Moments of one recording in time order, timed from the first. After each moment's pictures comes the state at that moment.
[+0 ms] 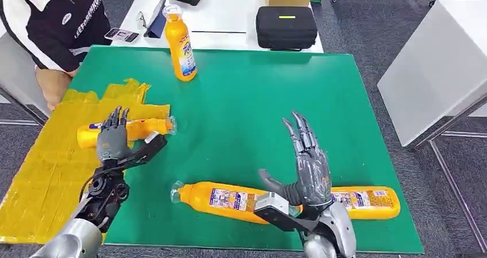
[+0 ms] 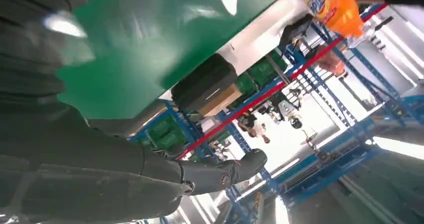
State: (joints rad) left arm -0.52 -0.03 -0.01 -0.44 -1.23 0.56 -0.17; right arm 0.12 0.16 0.10 -1.64 1.06 -0.17 -0.40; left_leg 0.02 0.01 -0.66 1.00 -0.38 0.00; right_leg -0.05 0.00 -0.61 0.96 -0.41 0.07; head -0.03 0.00
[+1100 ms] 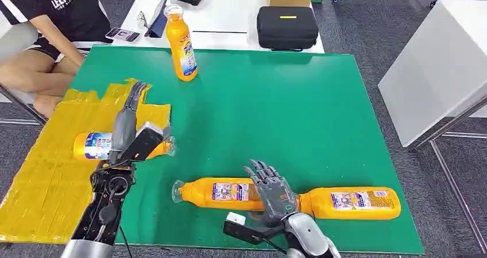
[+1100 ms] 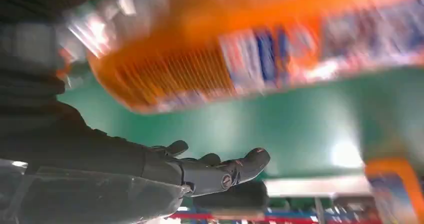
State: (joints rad) left arm -0.33 -0.15 -0.04 -1.08 -0.77 0.15 -0.49; right arm 0.05 0.05 0.29 -1.27 1.34 0.02 -0.12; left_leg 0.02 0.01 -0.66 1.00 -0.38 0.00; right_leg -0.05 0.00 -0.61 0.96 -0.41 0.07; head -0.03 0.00
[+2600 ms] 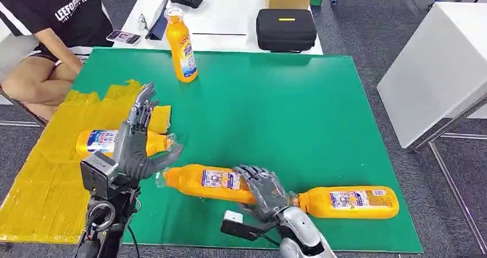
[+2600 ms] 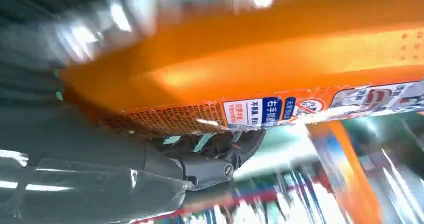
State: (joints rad) left arm -0.12 -0.15 -0.16 -1.50 -0.22 -0.15 -0.51; right arm -0.04 0.07 0.30 -1.13 1.13 -0.18 -0.35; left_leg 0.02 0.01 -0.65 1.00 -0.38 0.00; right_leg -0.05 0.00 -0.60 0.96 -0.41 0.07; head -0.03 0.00
